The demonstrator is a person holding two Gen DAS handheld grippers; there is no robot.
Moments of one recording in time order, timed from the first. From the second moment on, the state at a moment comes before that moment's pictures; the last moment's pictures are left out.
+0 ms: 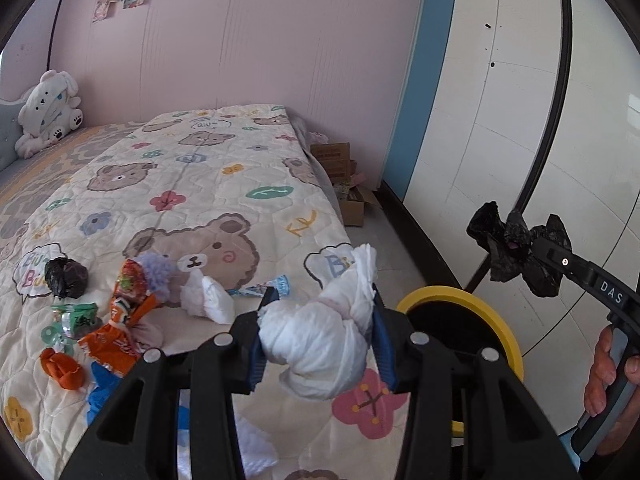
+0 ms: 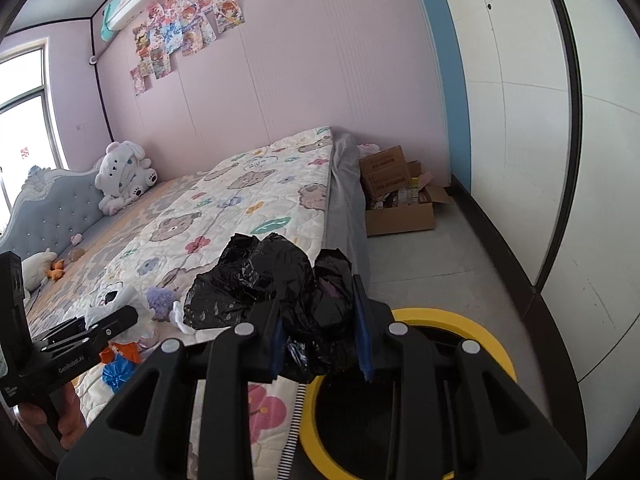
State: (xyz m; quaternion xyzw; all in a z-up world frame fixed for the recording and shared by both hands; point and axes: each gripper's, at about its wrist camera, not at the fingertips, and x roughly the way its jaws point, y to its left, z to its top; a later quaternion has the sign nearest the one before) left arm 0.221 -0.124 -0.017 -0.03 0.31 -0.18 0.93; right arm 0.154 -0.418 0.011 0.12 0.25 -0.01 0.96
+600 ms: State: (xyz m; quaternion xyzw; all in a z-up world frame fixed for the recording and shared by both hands) left arm 0.241 -0.230 -0.051 0.00 0.35 -0.25 0.90; right arm 0.159 -0.490 -0.015 0.16 0.27 -0.07 0.95
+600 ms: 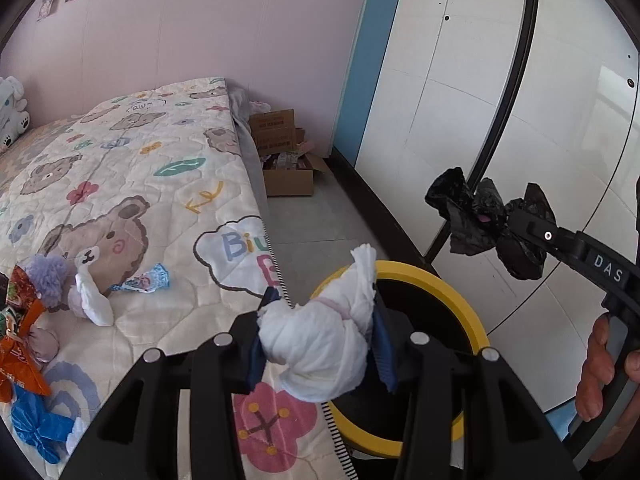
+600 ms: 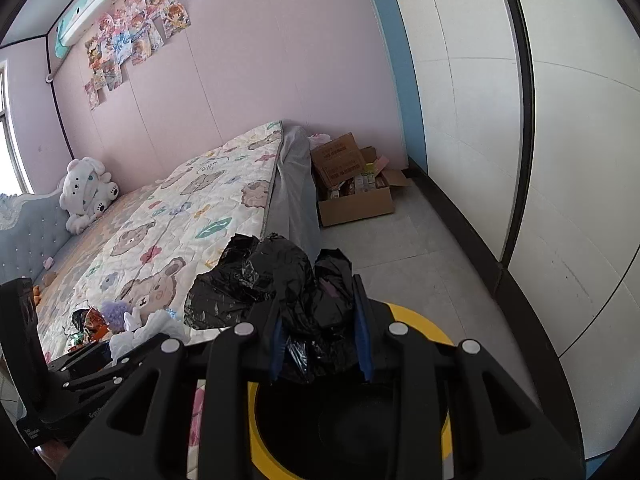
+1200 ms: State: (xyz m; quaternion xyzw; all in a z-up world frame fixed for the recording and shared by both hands) left arm 0.256 -0.281 -0.088 0.01 0.39 -0.28 0.87; right arm 0.182 -0.511 -0.045 0.19 0.29 -0.08 0.93
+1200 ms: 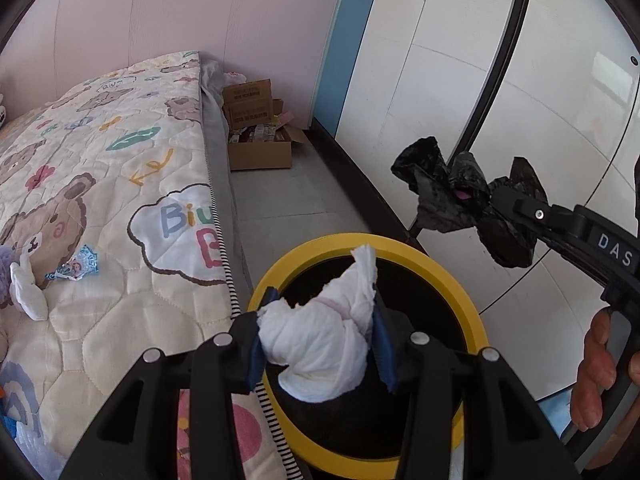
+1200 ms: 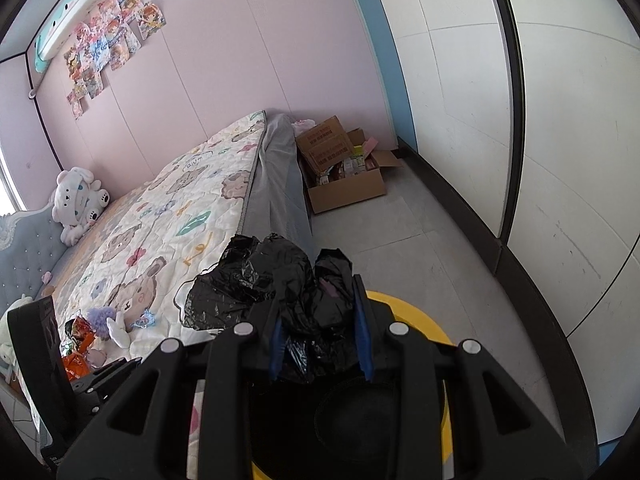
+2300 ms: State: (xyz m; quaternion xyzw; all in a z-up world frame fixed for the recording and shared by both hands) left arm 0.250 -0.258 -0.066 -0.01 0.37 -0.26 0.89; right arm 0.165 -0.523 -0.038 0.22 0.27 -0.09 0.93
